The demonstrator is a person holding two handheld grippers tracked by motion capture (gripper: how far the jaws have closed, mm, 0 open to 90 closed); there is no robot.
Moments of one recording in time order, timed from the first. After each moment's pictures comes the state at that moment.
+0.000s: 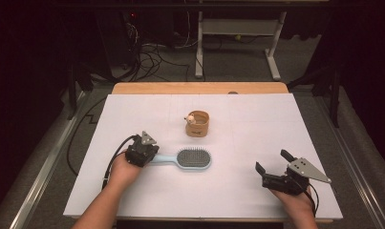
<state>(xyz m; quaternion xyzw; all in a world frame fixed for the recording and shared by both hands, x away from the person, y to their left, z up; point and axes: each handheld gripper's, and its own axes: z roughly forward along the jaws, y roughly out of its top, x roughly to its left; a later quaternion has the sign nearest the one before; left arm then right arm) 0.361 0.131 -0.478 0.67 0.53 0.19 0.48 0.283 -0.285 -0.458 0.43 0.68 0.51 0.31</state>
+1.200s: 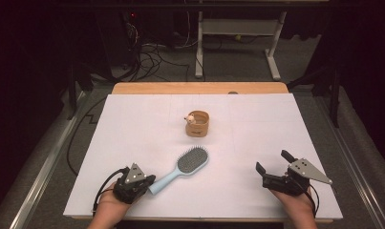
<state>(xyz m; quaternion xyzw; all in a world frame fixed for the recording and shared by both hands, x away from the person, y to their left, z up) 0.265 0.146 -0.487 0.67 0.51 0.13 0.52 0.281 -0.285 -0.457 0.43 0.67 0.51 0.31</state>
